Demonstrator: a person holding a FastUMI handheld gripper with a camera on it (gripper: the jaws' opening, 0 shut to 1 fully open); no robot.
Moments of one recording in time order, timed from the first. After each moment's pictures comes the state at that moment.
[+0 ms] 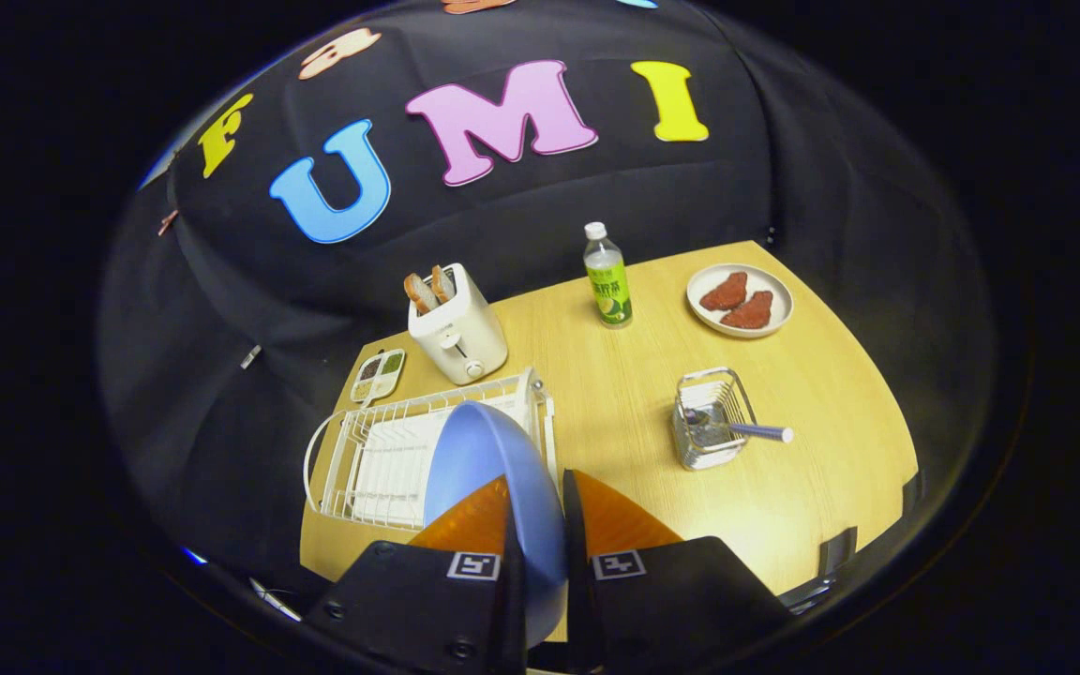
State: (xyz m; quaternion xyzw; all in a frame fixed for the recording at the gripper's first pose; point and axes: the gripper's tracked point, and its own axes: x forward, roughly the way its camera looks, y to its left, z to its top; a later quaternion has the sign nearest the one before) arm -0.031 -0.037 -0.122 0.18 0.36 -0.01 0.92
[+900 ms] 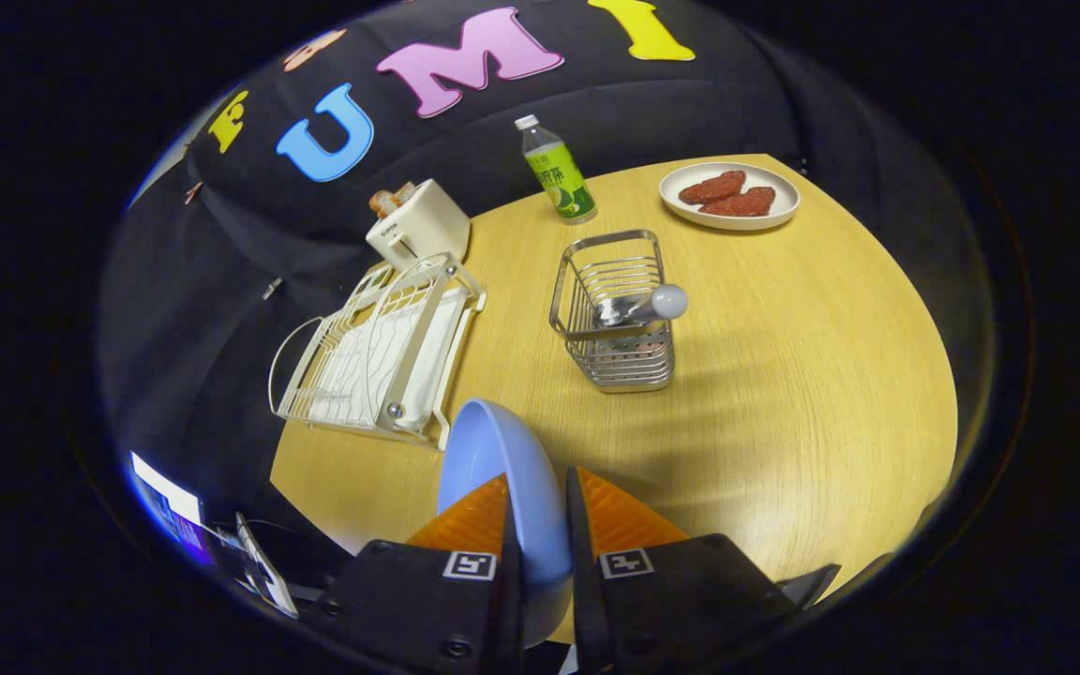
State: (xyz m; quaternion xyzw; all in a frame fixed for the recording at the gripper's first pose) arm -0.054 -0.141 -0.278 0.16 0.43 0.11 0.88
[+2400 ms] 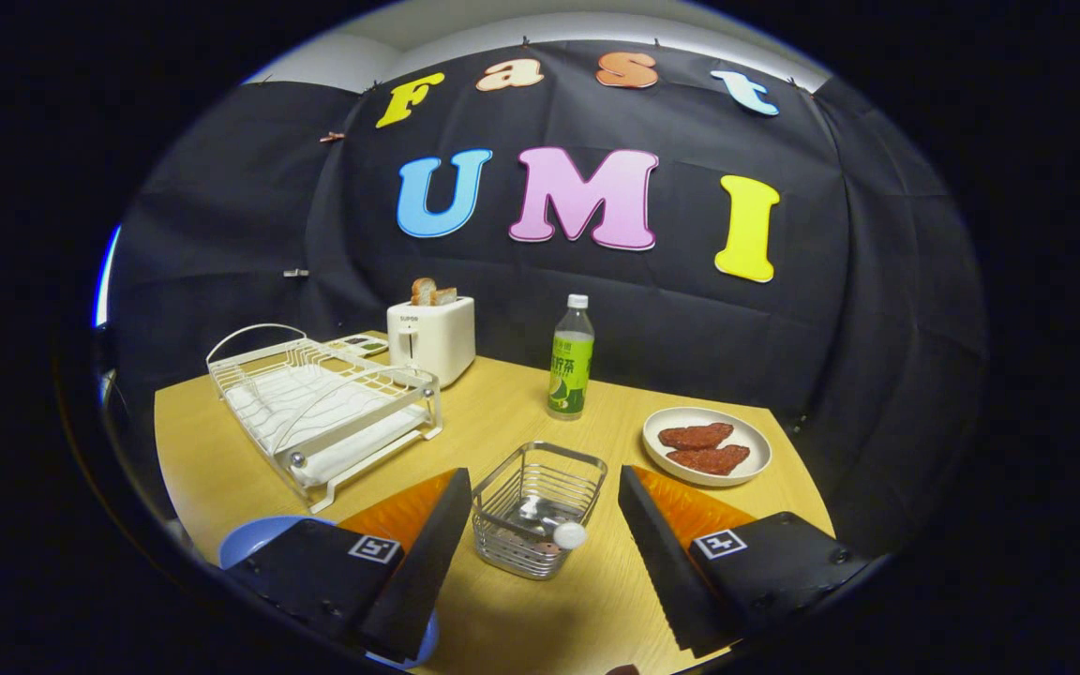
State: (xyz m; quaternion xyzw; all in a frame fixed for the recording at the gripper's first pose) arm 0.038 -0.191 -0.225 -0.08 0.11 0.14 0.98
